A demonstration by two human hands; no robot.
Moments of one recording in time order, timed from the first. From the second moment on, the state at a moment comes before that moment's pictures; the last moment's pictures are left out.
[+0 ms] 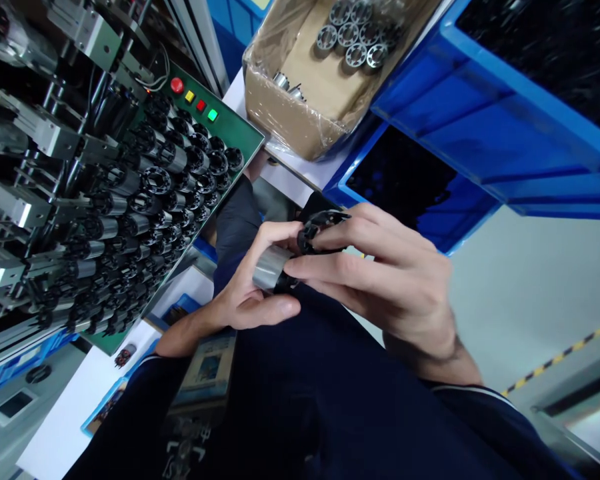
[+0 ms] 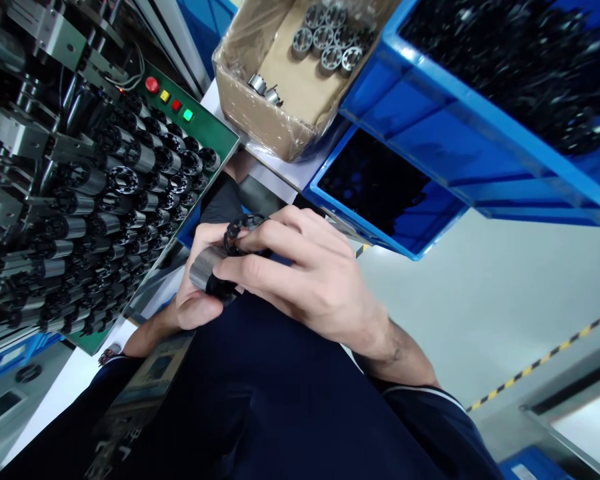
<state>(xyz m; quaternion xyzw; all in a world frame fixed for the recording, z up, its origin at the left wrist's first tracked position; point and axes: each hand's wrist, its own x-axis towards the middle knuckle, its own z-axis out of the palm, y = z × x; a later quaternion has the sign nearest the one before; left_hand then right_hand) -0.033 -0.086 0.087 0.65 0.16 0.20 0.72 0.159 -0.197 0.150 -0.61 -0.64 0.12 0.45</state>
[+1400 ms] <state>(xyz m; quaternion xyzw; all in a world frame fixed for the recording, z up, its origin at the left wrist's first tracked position) 0.019 -0.079 0.137 0.24 0.37 0.26 0.86 0.141 -0.204 0.118 -0.61 -0.53 0.23 0.54</state>
